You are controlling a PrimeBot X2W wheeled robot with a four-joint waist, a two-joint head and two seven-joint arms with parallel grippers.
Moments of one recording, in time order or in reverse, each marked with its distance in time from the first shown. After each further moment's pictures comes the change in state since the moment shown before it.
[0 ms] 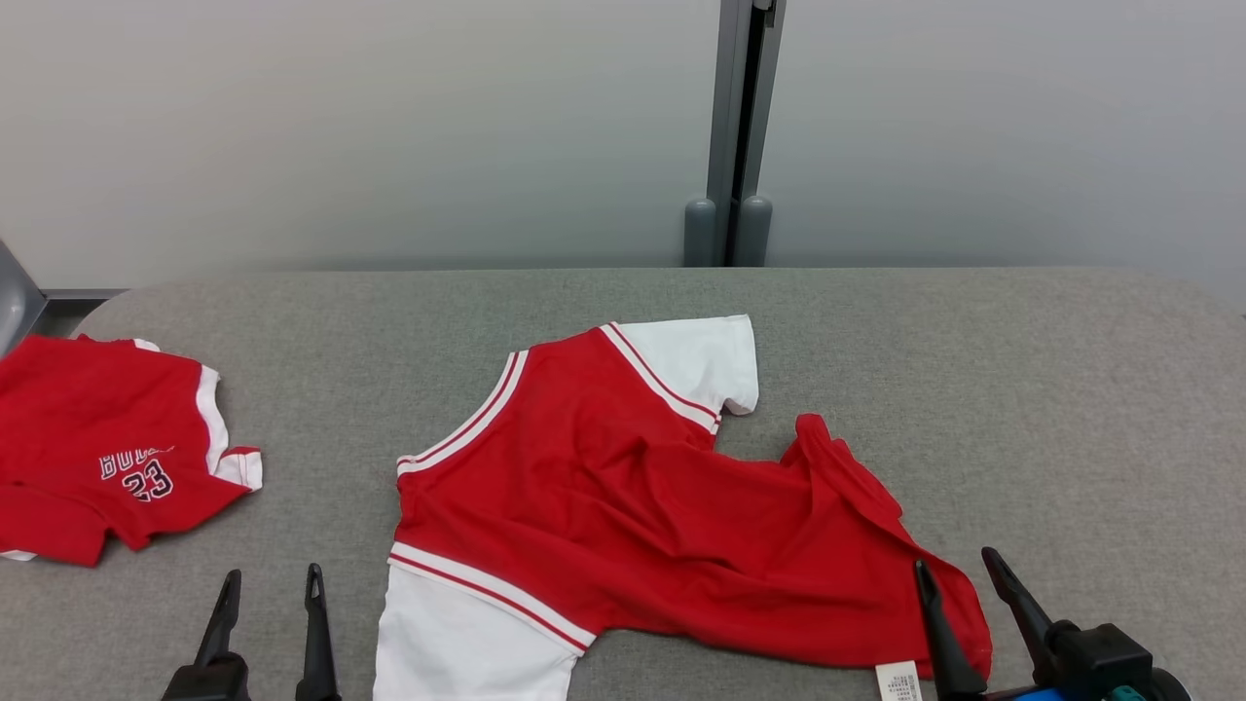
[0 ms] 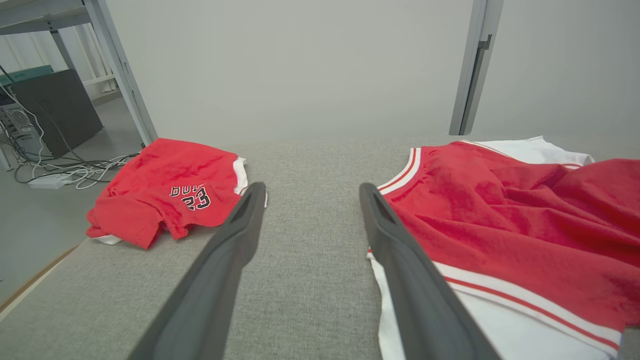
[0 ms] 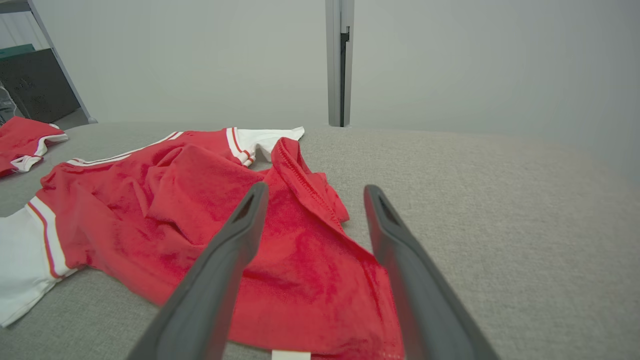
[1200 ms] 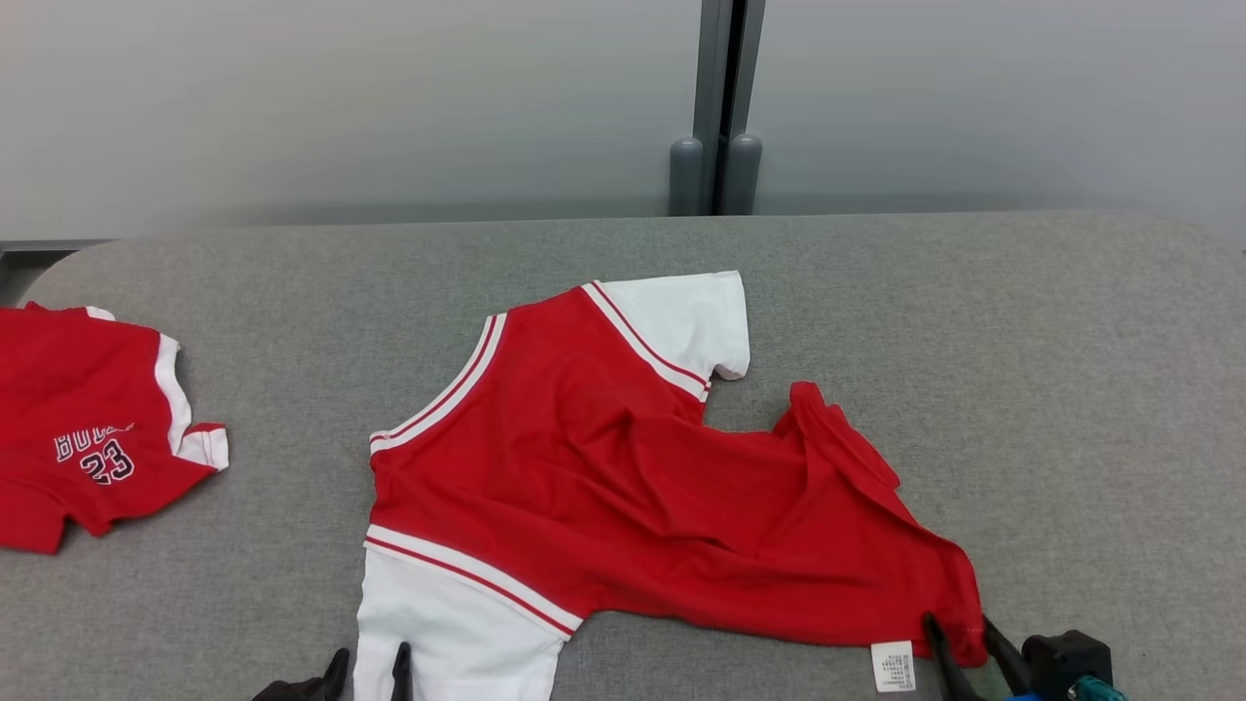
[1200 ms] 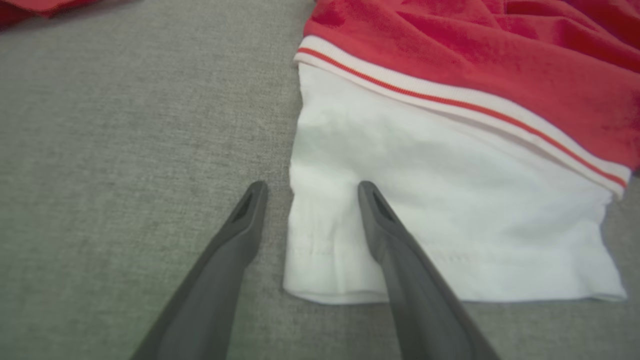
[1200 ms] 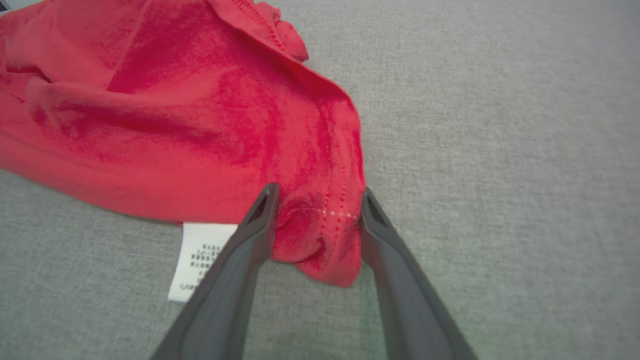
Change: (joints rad) left arm -0.132 -0.015 -0.141 0.474 -0.163 -0.083 -0.006; right arm -0.119 -0.046 0.026 0.370 0.024 0.000 0.000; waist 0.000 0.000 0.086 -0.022
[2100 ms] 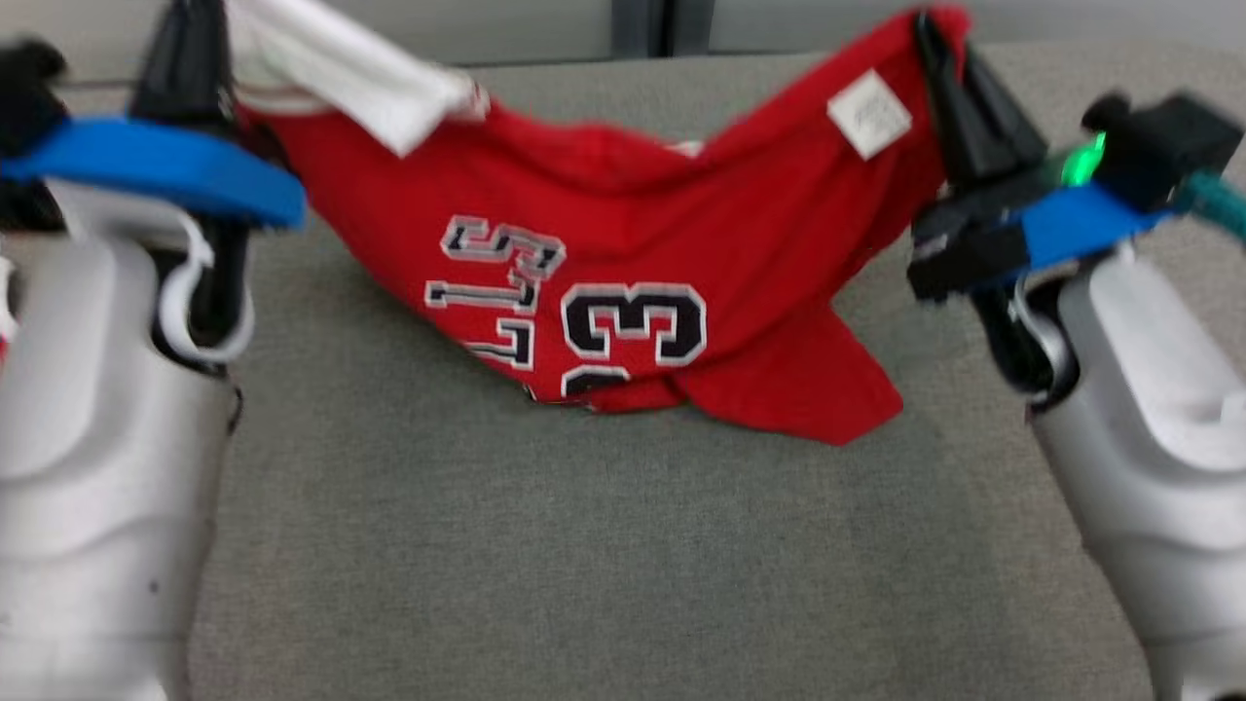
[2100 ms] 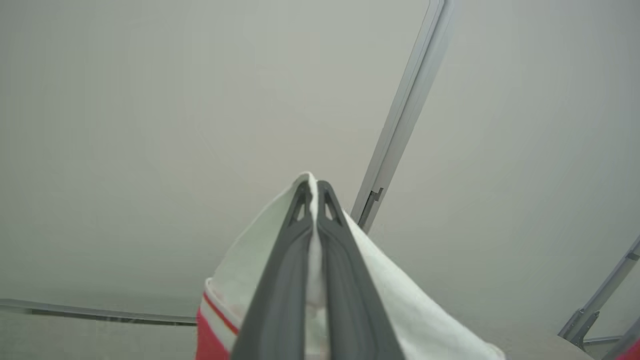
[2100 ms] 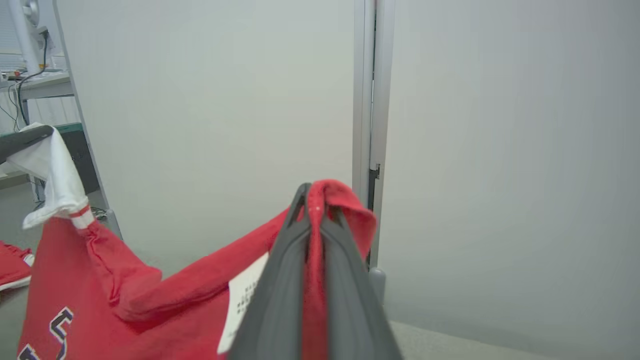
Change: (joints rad) left arm -0.716 0.150 -0.091 -0.276 -0.396 -0.002 0.117; right arm -0.669 -0.108 0.237 -0.226 0.257 0.000 0.000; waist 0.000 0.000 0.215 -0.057
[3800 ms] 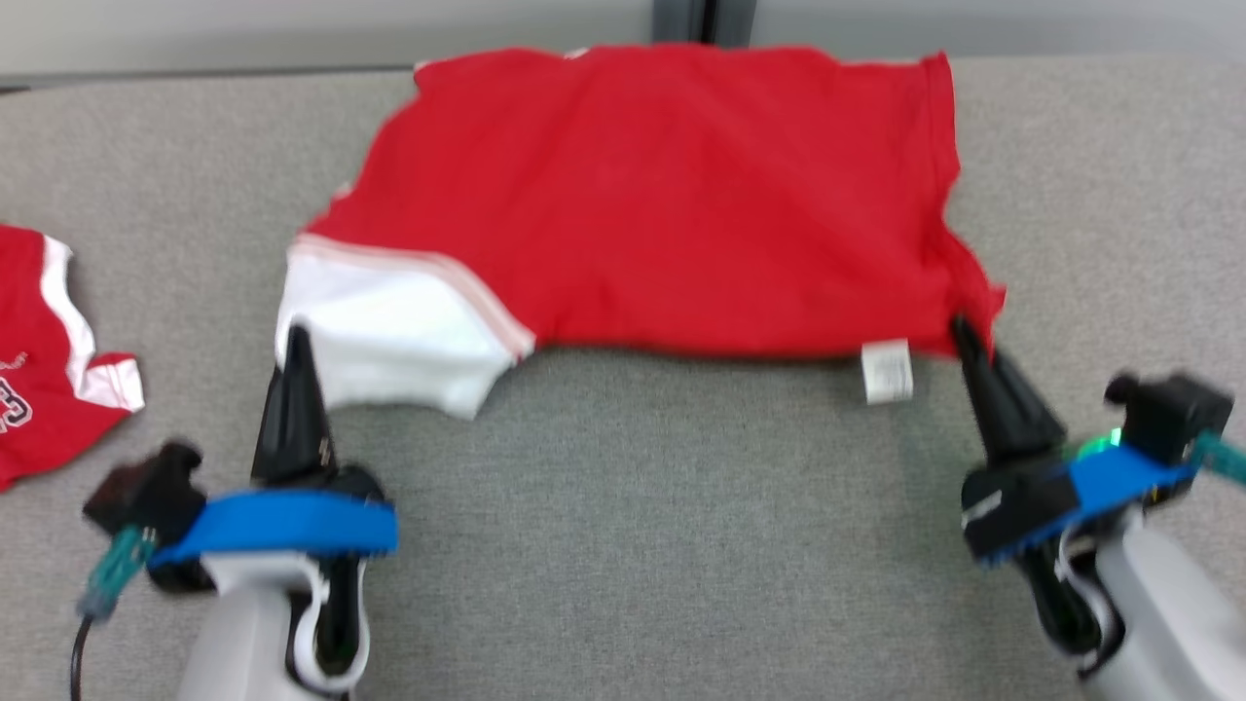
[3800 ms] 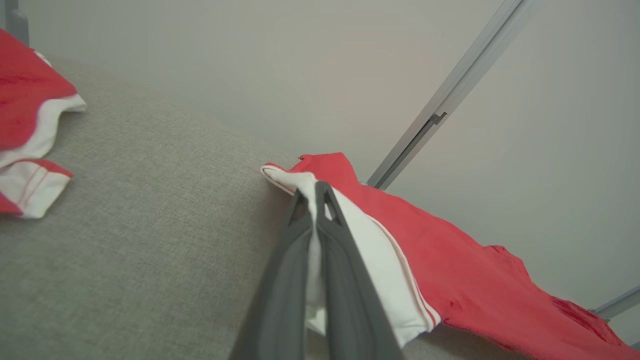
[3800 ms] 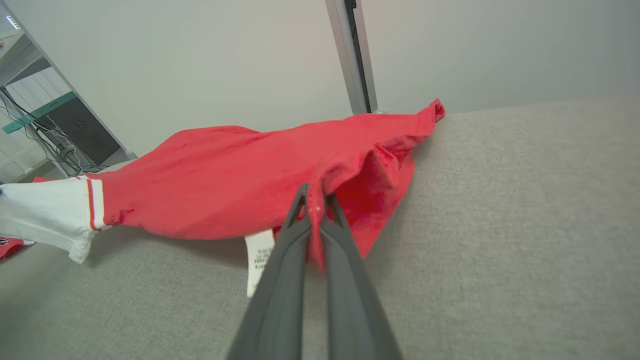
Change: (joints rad) left arm 0.426 -0.160 0.125 -0.136 0.025 0.003 -0.111; right arm 0.297 -0.139 0.053 -0.031 0.293 0.000 0.000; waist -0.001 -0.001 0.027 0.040
